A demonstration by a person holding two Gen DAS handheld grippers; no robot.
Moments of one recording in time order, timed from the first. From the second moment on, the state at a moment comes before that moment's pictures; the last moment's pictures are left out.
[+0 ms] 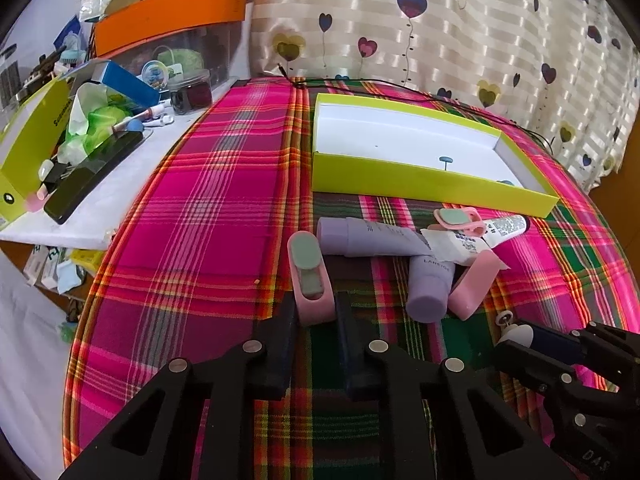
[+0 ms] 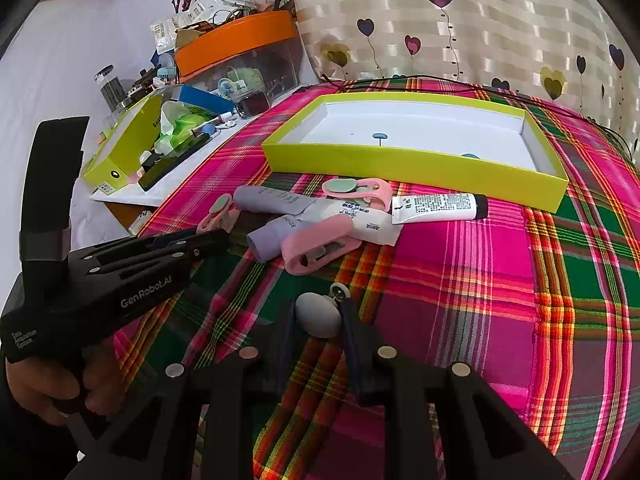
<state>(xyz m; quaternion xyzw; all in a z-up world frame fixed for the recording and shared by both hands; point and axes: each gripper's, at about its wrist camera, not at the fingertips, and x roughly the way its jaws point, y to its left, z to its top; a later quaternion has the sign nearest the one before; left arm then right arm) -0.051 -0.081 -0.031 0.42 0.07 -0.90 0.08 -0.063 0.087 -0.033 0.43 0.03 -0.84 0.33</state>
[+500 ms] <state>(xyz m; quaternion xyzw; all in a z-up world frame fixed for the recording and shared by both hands) -0.033 -0.076 -0.017 0.40 0.07 -0.91 0.07 -0.051 0.092 -0.026 0.41 0.04 -0.85 0.33</state>
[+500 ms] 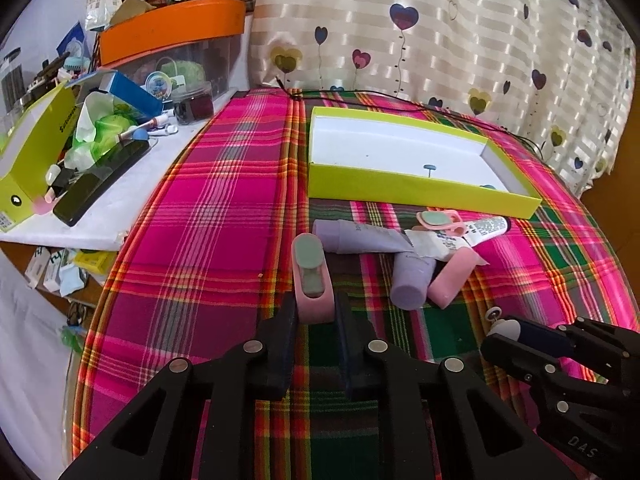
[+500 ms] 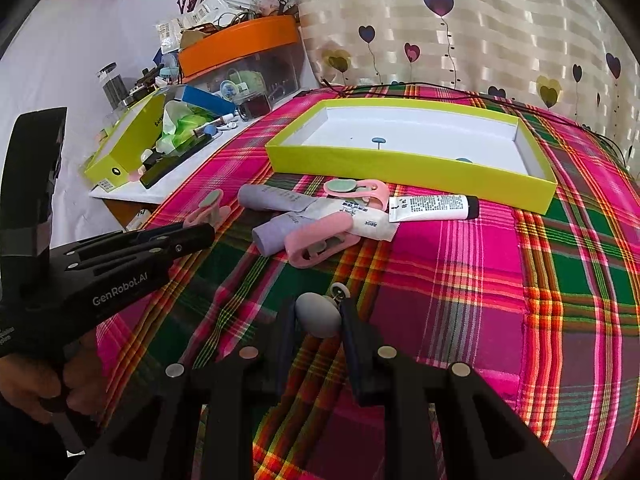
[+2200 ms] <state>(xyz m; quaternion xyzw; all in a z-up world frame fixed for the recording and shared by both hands) -0.015 -0.020 0.043 0.33 0.01 -0.94 0.03 -0.032 0.130 0.032 0.33 0.02 -0.90 0.29</state>
